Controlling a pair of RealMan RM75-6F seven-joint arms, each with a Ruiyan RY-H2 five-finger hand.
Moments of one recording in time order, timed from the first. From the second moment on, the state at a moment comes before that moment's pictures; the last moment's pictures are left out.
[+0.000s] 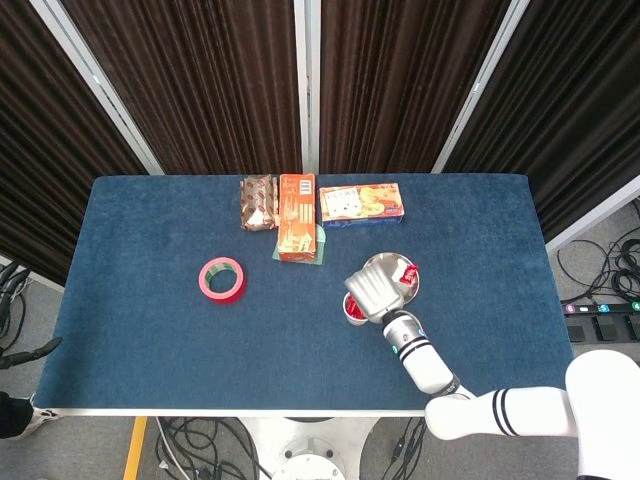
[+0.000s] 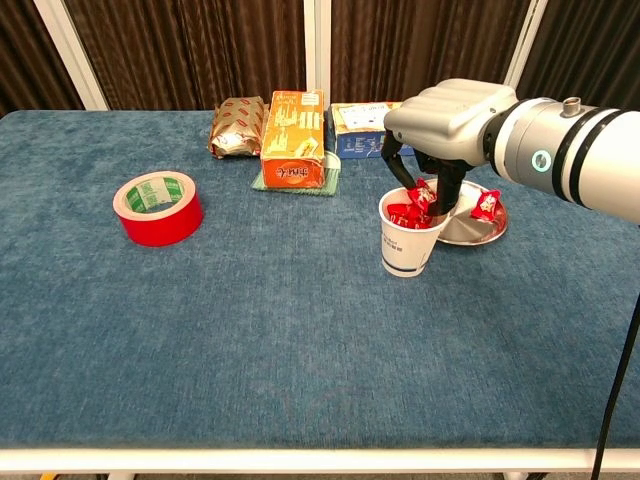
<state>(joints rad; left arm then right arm) -0.10 -1.23 -0.05 -1.12 1.56 1.61 -0.69 1.01 -1.53 0.08 -1.70 -0.70 1.08 -0.96</state>
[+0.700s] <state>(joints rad) -0.10 -1.23 -0.06 -1.13 1.57 1.62 -0.67 1.00 -1.49 0.09 -1.74 -0.74 1.10 -0.91</state>
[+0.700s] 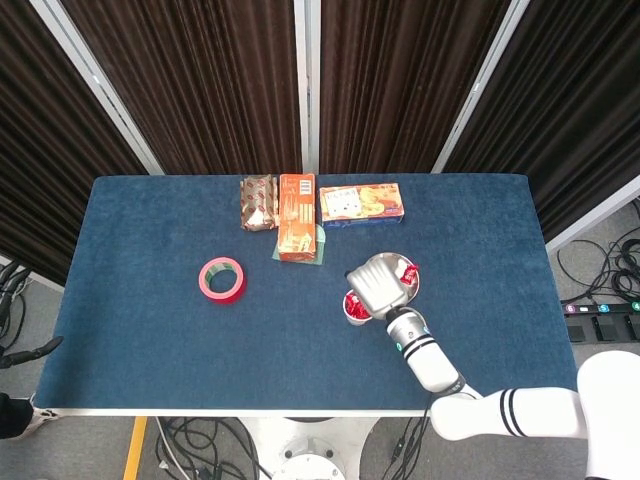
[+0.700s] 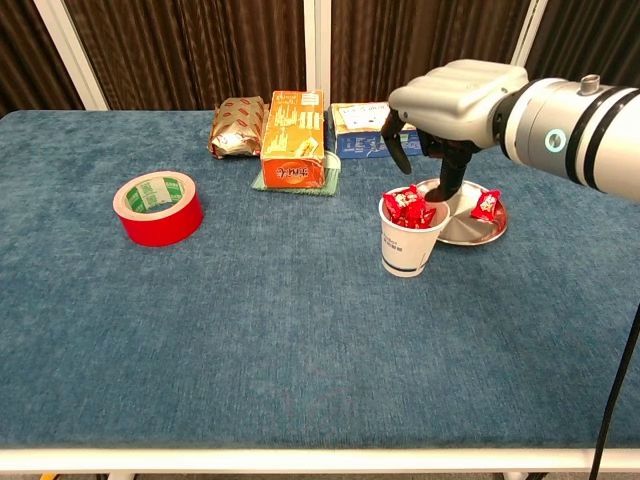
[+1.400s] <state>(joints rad) -0.12 -1.21 -0.04 -1.19 1.59 1.59 -0.64 0.66 -1.07 0.02 -1.79 -1.07 1.36 -0.58</state>
